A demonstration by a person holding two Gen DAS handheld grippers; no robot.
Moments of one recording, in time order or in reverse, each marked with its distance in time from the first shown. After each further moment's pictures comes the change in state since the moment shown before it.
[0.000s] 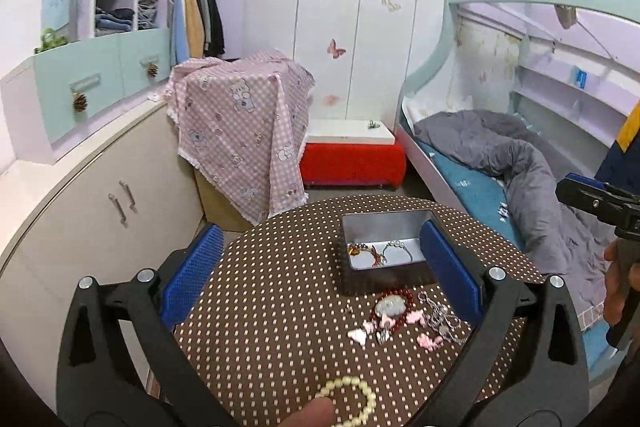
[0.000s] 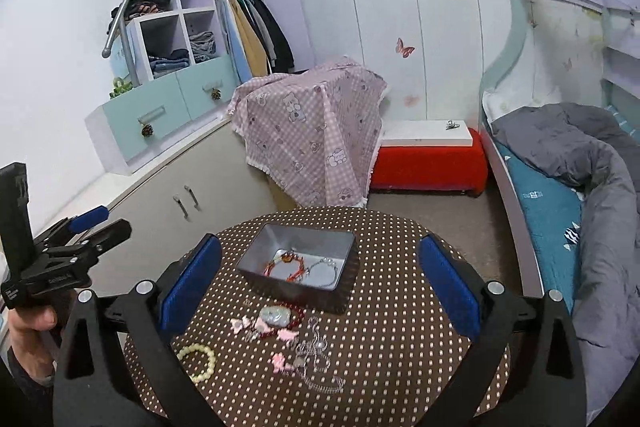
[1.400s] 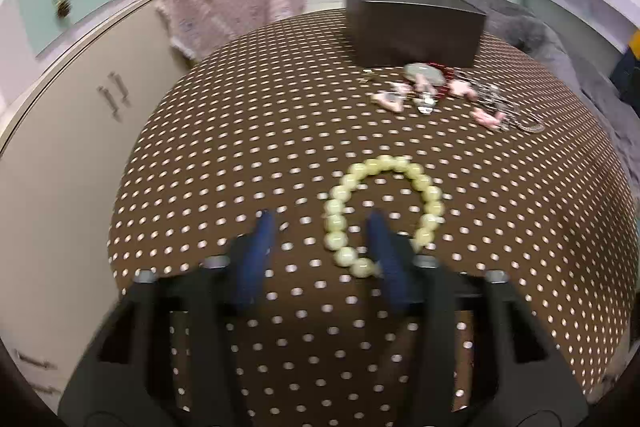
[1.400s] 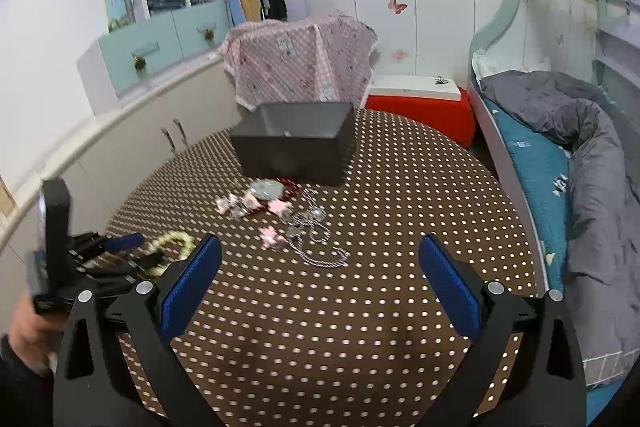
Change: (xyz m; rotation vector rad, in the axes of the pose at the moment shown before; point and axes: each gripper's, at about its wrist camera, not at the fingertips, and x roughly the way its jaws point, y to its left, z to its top) left arm 0.047 -0.001 -0.170 0.120 0.373 0.018; right arm 0.005 0.014 -0.123 -0.041 0.145 -0.069
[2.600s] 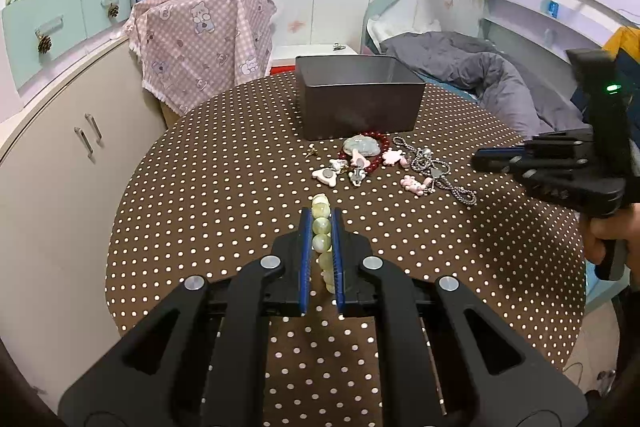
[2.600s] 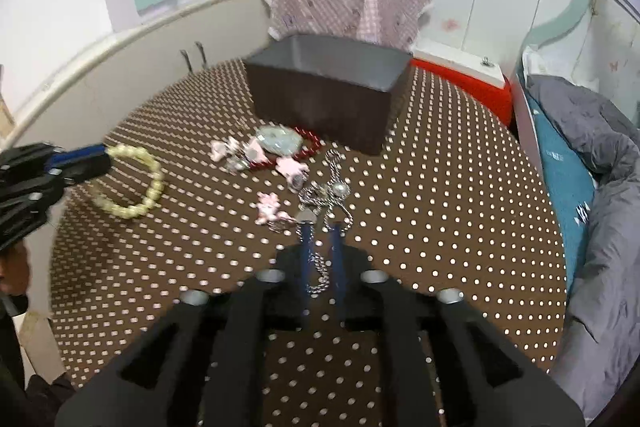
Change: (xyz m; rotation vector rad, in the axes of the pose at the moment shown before) left arm -0.041 -0.011 0.029 -0.002 -0.141 -0.123; right arm 0.068 0.010 0.001 -0.204 0.225 0.070
